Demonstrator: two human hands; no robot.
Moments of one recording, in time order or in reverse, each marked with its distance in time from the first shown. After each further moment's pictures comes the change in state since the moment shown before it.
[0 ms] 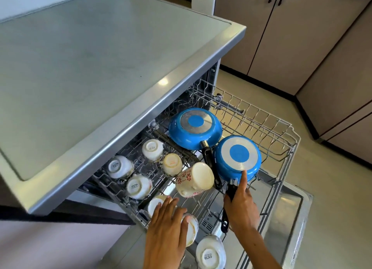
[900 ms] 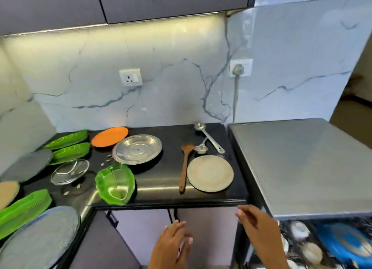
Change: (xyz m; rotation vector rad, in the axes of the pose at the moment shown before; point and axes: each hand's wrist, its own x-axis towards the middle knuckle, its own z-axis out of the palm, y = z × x) left_hand -0.322 -0.006 -0.353 0.039 0.609 -0.586; right_hand -0.337 -0.228 -0.179 0.448 -0.446 -1.052
